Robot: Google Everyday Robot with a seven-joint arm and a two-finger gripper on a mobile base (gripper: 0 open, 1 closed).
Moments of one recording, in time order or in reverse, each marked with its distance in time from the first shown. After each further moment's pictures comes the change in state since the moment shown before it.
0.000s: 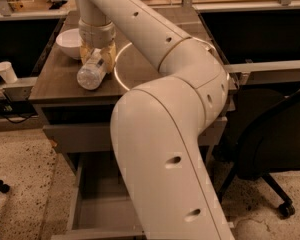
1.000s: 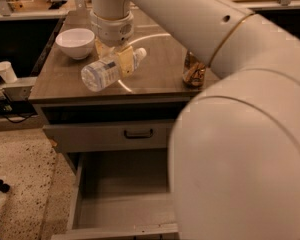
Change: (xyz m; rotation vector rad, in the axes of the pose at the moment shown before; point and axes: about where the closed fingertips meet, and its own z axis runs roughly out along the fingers) arm -0.064 0.068 -0.065 -0.032 0.036 0.516
